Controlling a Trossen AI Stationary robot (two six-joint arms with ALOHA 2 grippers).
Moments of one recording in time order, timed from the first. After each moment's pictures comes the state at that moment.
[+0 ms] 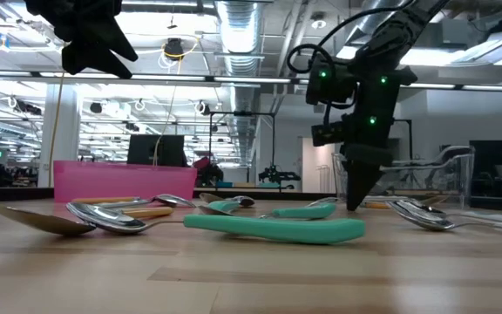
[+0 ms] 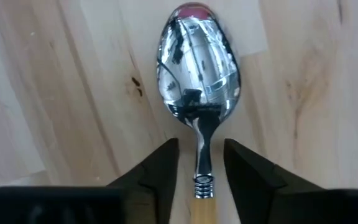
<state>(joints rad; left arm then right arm) -0.12 0.79 0.75 -0.66 -0.41 -0.63 -0.19 1.74 0.92 -0.50 0.13 0.08</state>
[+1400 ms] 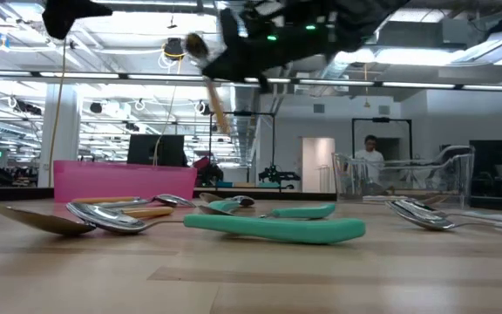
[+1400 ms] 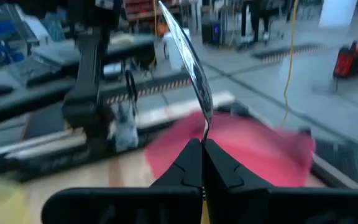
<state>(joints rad) -0.12 0.37 0.75 -0.56 -0.45 -0.44 -0.14 1.90 1.30 0.51 0.16 0.13</state>
